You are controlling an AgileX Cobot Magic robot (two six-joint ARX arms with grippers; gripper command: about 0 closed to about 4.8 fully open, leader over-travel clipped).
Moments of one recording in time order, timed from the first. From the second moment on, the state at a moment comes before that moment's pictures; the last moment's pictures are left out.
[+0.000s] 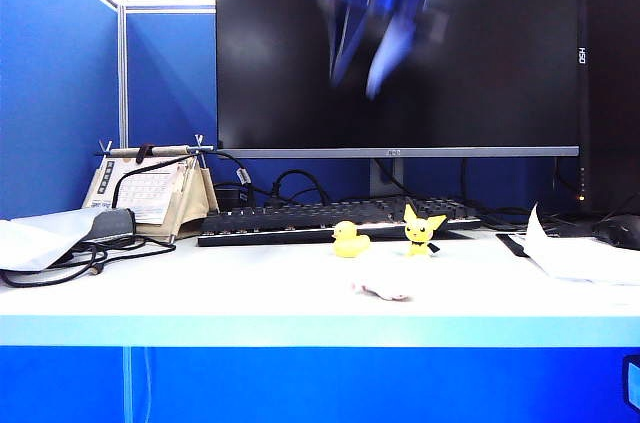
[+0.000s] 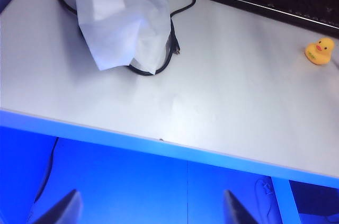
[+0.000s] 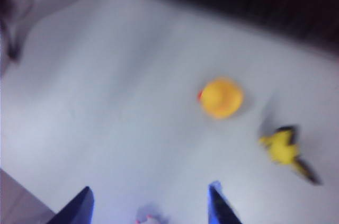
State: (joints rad) left arm 0.18 0.16 0.06 -0.29 0.36 -0.24; right arm 0.46 2.06 2.28 -1.13 -0.15 0.00
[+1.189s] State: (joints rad) left arm 0.16 0.16 0.06 -0.29 0.36 -0.24; right arm 0.42 1.43 2.28 -1.38 -0.01 0.02
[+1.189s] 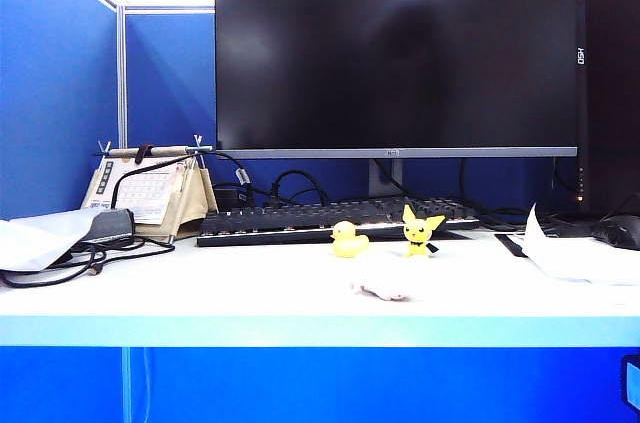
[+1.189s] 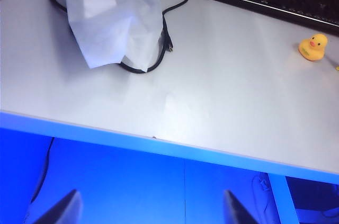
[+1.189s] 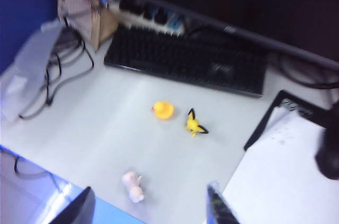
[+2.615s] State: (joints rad) left arm 0.16 0.16 0.06 -0.29 0.36 -0.24; right arm 0.42 0.06 0.67 -0.73 0.03 0.36
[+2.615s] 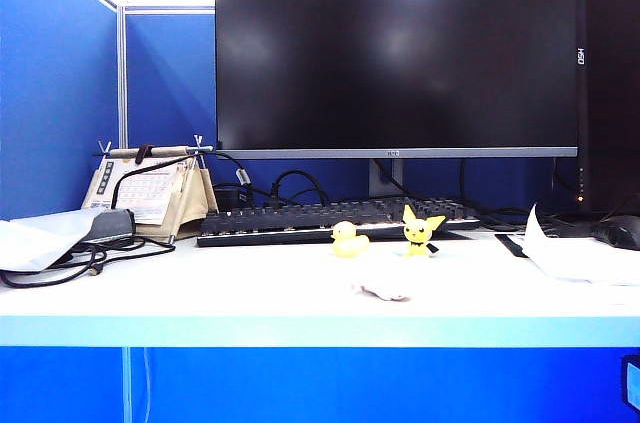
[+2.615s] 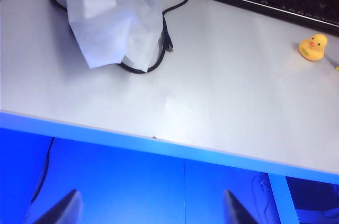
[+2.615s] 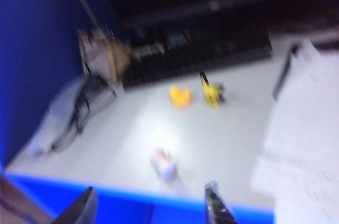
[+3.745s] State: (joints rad) left arm 0.17 0.15 0.06 -0.29 0.36 -0.24; right arm 0.42 0.03 0.04 -0.26 0.16 0.36
